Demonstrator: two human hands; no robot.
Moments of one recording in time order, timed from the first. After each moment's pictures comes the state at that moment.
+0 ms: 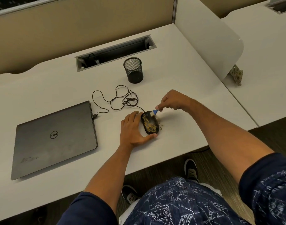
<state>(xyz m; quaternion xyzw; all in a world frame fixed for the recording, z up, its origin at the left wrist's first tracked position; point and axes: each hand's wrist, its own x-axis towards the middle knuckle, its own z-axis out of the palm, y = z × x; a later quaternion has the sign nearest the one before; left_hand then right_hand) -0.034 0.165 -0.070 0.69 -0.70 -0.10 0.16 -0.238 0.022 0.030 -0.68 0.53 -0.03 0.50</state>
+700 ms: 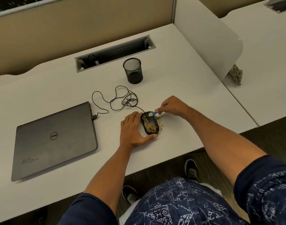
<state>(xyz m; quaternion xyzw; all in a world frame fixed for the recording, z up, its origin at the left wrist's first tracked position) -0.034 0.166 -0.068 0.69 -0.70 -0.10 0.16 -0.240 0.033 -0.007 -0.67 0.55 -0.10 0.49</state>
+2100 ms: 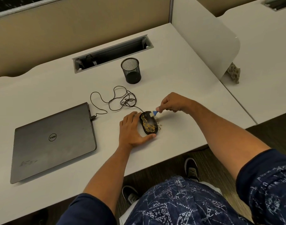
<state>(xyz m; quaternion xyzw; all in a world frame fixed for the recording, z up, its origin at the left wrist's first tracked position) -0.032 0.165 -0.072 0.69 -0.70 -0.10 0.16 -0.253 0.021 0.008 -0.66 0.51 -0.05 0.55</state>
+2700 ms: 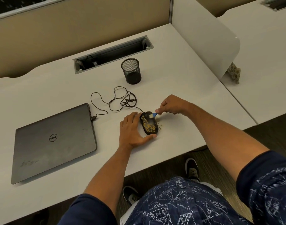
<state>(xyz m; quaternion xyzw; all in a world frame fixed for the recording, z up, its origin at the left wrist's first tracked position) -0.033 0.165 -0.071 0.69 -0.70 -0.10 0.16 -0.248 0.024 -0.003 -0.66 0.52 -0.05 0.54</state>
